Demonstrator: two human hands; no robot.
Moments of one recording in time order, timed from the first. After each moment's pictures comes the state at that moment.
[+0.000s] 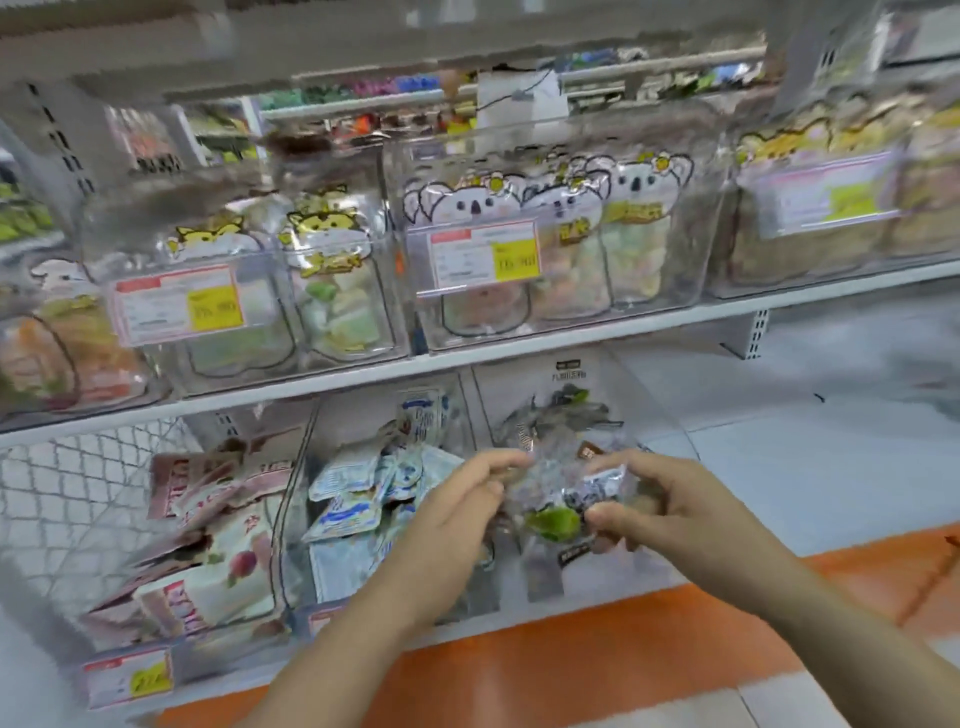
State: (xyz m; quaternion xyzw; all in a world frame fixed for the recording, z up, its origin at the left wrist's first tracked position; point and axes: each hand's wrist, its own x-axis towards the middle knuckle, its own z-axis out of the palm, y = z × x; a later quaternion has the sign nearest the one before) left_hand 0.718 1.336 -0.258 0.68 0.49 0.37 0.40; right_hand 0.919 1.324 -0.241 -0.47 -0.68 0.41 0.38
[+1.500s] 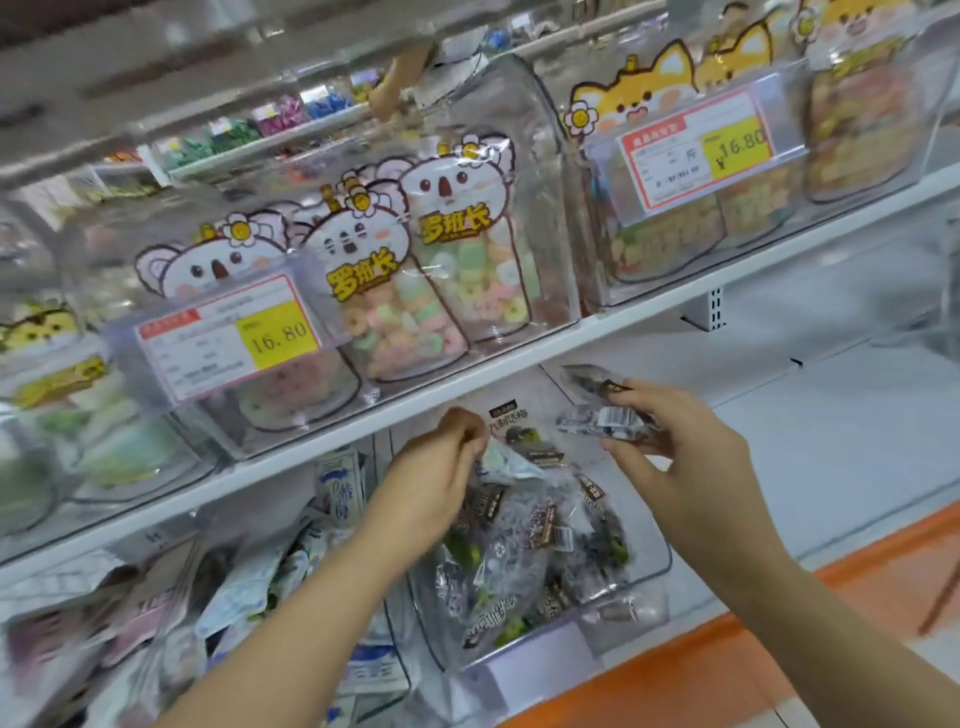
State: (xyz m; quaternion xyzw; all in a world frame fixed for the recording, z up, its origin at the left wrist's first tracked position) left_hand 0.793 1.477 -0.263 0.84 0.50 0.21 0.07; right_hand 0.999 1.421 -0.300 -0.56 -0.59 0.11 0.57
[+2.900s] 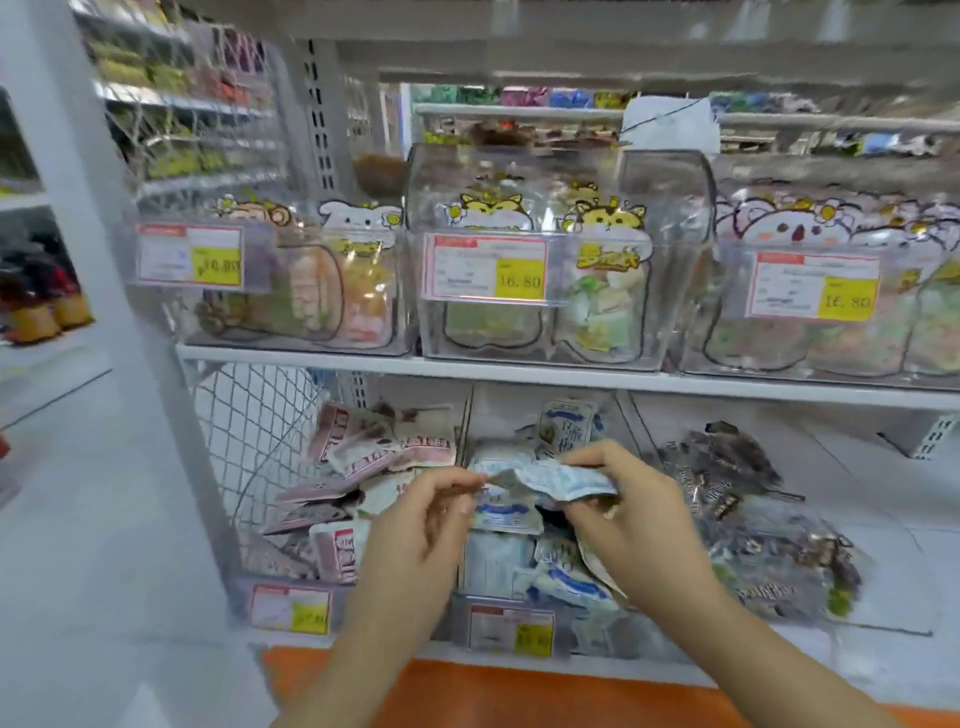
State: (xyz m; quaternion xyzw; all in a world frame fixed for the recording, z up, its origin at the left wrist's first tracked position) left_hand 0.565 1.308 -0.287 0.57 0.58 0.54 0.20; right_hand 0.740 1.362 -0.257 -0.48 -0.76 0.23 0.37
